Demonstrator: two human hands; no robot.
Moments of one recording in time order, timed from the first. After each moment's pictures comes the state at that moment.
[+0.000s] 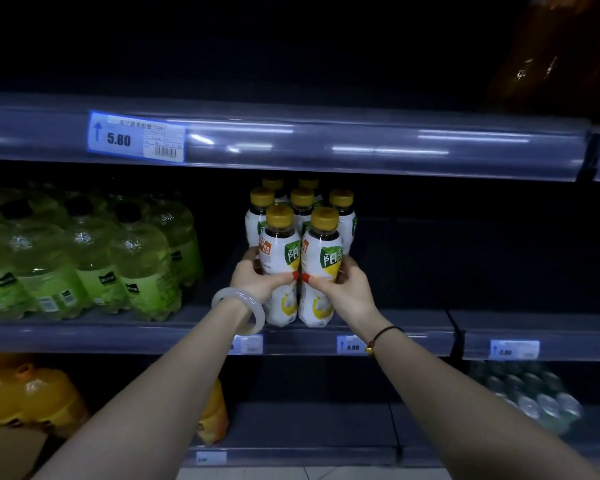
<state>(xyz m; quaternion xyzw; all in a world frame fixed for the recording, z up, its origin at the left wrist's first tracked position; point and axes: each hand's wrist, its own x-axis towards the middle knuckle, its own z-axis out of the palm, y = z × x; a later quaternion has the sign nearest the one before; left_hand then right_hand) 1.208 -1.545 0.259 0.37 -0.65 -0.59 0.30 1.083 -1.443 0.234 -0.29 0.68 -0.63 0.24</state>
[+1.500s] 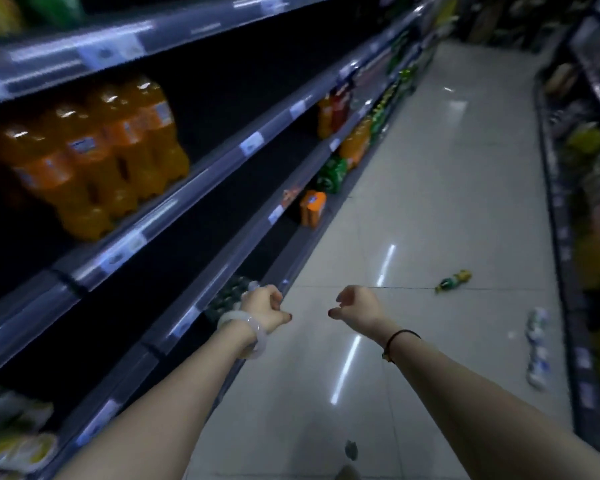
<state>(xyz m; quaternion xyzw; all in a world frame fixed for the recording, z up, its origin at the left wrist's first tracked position) 1.060 -1.051 0.500 -0.01 -0.91 -0.35 -0.22 1.095 -0.858 0.483 0.20 0.88 -0.41 0.14</state>
